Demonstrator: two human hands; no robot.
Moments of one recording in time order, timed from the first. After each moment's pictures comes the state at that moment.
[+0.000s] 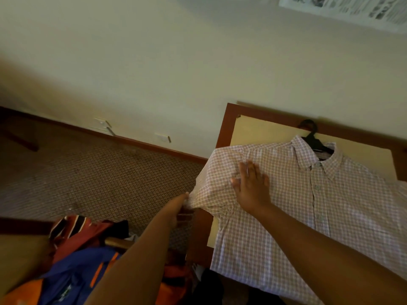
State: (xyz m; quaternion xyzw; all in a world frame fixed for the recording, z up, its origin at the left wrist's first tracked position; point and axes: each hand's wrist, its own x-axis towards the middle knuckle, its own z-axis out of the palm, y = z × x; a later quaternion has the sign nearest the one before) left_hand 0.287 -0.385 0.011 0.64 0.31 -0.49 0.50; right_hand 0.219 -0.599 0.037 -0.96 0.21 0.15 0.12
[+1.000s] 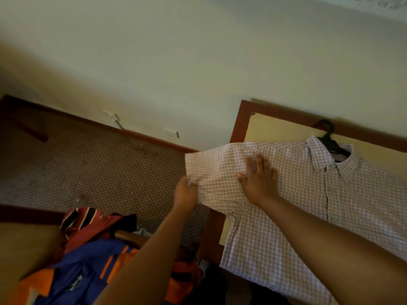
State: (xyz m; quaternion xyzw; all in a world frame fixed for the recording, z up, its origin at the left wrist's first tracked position) left_hand 0.289 -0.390 0.026 0.74 0.18 -0.29 0.58; right_hand 0.243 -0.593 0.026 -0.96 0.21 0.17 0.08
